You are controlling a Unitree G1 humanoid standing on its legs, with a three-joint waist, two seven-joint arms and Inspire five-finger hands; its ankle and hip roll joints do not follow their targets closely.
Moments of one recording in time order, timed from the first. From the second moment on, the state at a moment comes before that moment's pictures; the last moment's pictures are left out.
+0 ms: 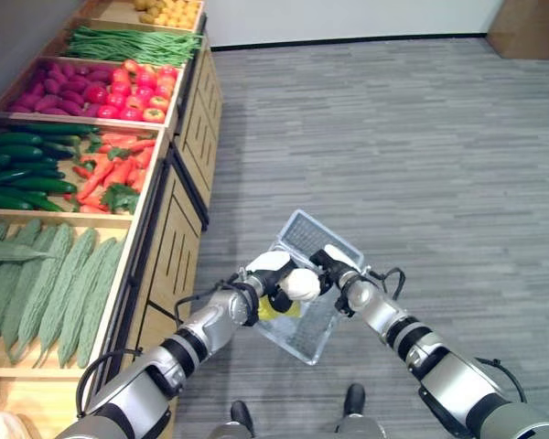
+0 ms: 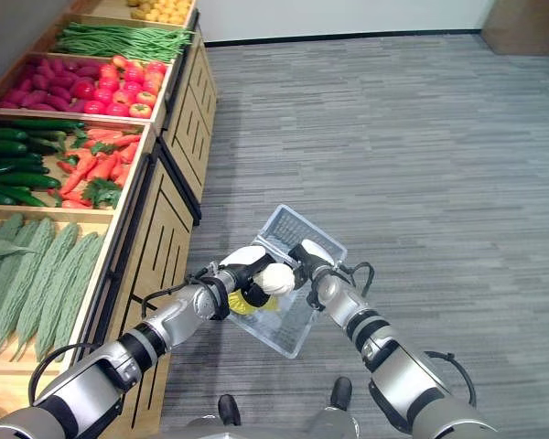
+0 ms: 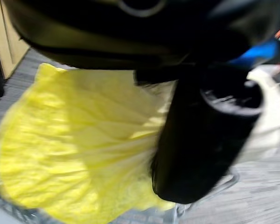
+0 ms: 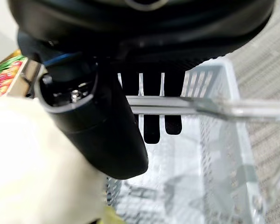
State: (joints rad) left arm -0.52 0.30 -0.75 0.63 0.46 0.05 -0.03; right arm -0.60 -0.32 0.70 0.80 -0.12 0.14 -0.06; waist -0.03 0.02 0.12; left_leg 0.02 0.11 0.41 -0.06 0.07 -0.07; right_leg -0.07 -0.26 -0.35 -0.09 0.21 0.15
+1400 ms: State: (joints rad) left arm -0.48 0.33 -0.84 0.59 0.61 0.02 -0.10; right arm -0.49 -0.42 0.73 0.26 0.01 0.08 0.03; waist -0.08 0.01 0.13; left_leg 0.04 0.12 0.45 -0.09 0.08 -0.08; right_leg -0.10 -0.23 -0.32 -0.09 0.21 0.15
